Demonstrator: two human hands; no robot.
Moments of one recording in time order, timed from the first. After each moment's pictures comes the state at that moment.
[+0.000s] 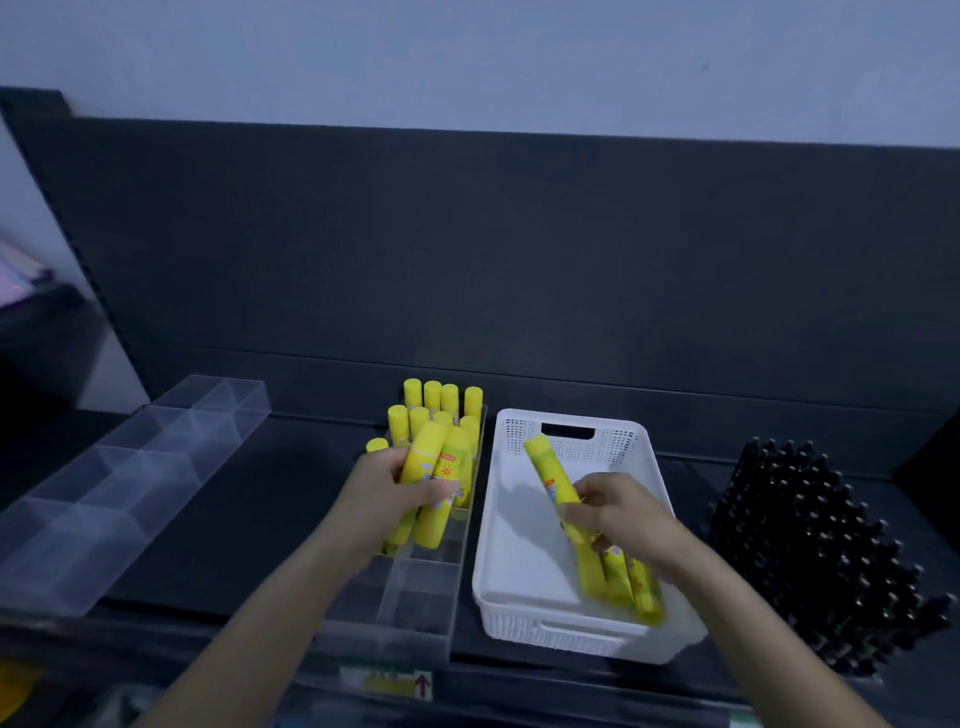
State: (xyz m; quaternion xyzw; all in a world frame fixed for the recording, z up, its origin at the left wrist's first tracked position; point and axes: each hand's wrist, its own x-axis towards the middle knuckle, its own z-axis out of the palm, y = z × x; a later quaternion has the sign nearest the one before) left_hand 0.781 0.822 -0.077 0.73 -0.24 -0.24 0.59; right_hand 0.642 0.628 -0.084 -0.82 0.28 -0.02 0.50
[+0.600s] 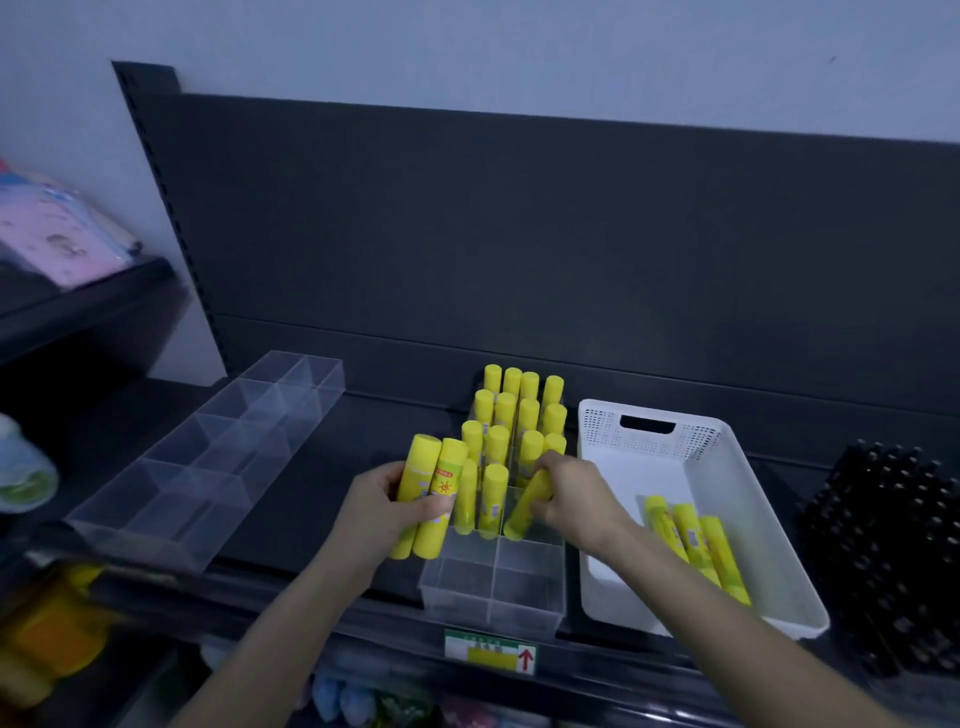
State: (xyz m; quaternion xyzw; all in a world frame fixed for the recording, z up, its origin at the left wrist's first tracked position) left_hand 0.810 0.918 -0.097 0.70 -0.17 -0.23 0.65; right_hand 0.733 0.726 -0.103 -0.95 0.20 -0.05 0.21
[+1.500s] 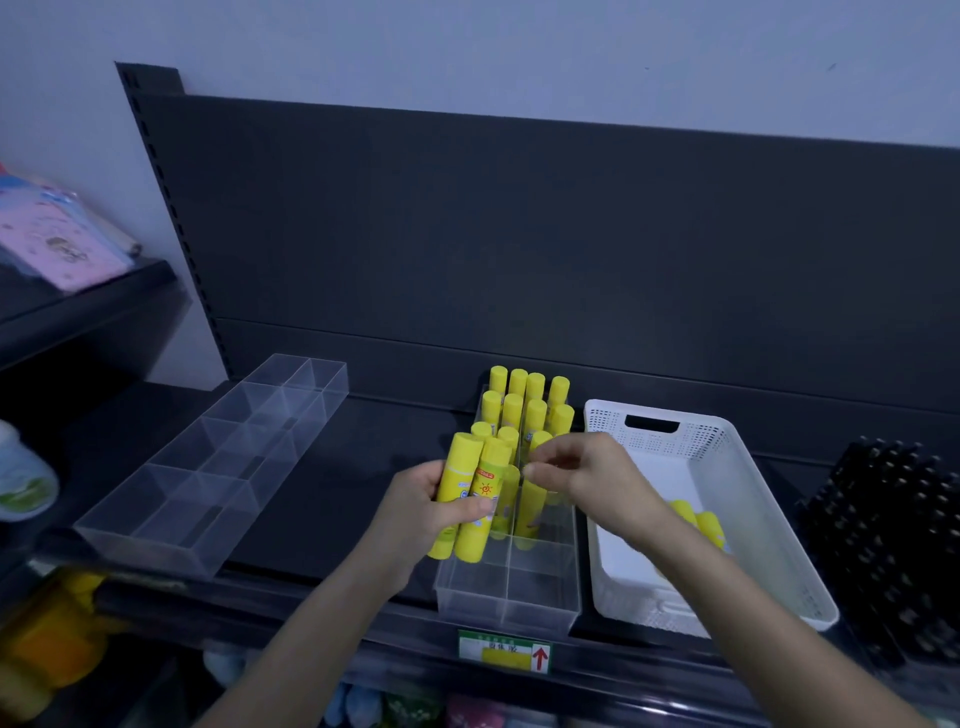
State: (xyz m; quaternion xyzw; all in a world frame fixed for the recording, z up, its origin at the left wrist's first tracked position) left_hand 0.807 0.909 -0.095 0.68 -0.23 -0.27 0.64; right_hand 0.718 0.749 -0.058 -0.87 0.17 -0.12 0.45
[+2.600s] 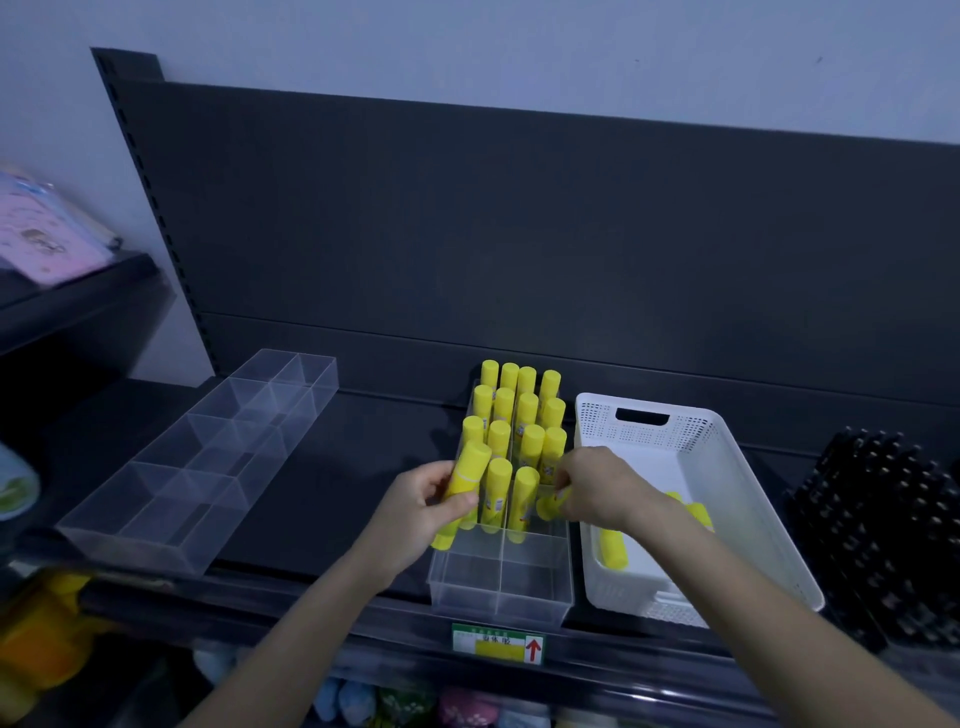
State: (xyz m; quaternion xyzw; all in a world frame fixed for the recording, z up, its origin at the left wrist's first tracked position) left_hand 0.813 0.909 -0.109 0.69 -0.33 -0.24 0.60; right_hand 0.728 0.725 -0.077 -0.96 0.24 0.09 0.12
